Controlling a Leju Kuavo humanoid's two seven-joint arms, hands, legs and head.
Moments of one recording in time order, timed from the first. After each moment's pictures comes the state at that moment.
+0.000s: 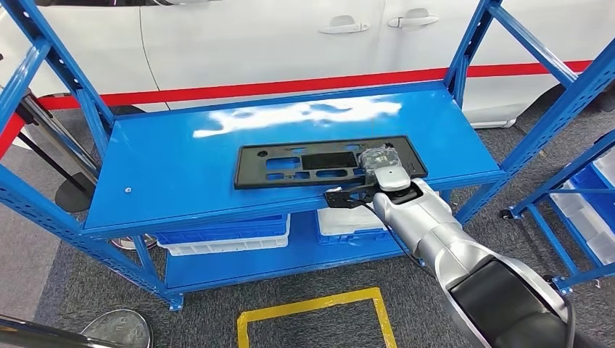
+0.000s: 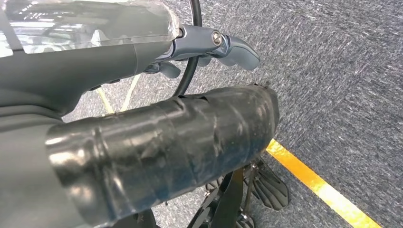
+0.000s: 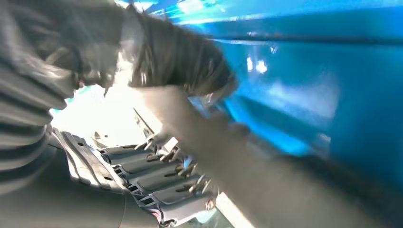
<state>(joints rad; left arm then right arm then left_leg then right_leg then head) -0.08 -0.11 0.87 -0.19 -0.29 0.26 0.09 -0.97 0.07 0.94 -0.34 0.83 0.10 -0.15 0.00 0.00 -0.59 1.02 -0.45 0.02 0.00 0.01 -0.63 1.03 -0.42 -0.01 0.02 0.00</state>
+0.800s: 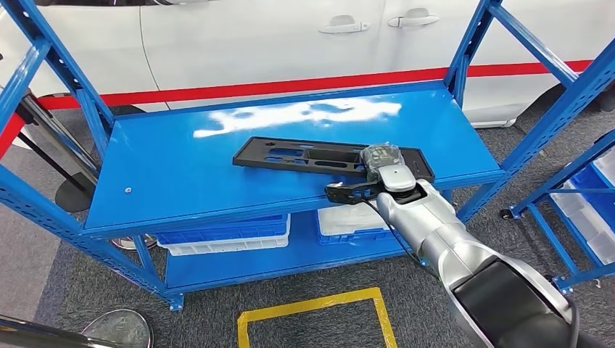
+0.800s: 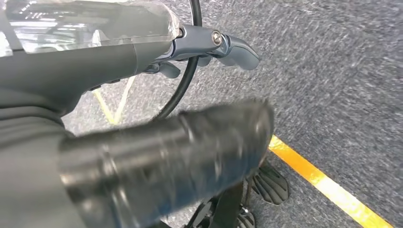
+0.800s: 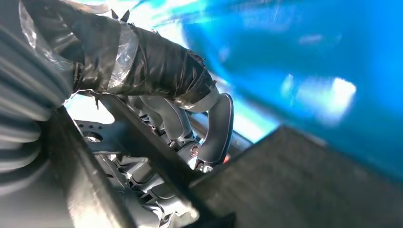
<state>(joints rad) -0.08 -0.13 0.87 -0.19 -0.29 0.25 0.05 -0.97 0.05 0.94 -0.35 0.83 0.00 -0.17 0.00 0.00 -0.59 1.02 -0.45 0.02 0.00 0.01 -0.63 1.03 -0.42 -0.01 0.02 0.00</state>
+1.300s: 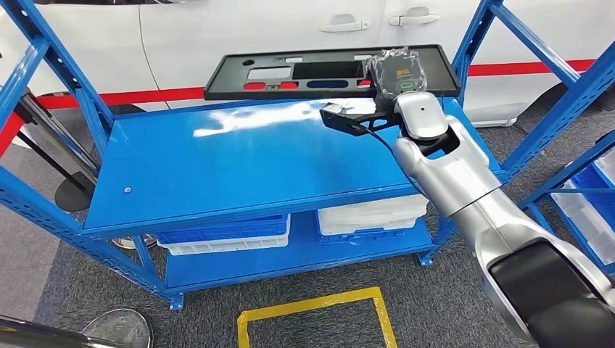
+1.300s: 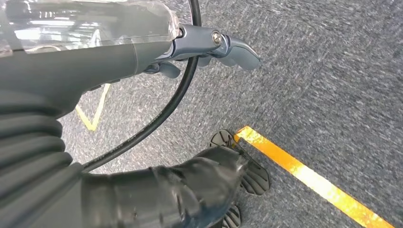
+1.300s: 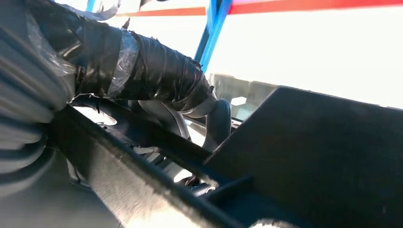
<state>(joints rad) -0.07 -0.13 0.87 -0.19 -0.31 0.20 -0.05 -1.08 -0.09 0.93 -0.87 0.84 0.02 -0.10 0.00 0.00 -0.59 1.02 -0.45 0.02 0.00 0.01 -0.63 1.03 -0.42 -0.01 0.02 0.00</state>
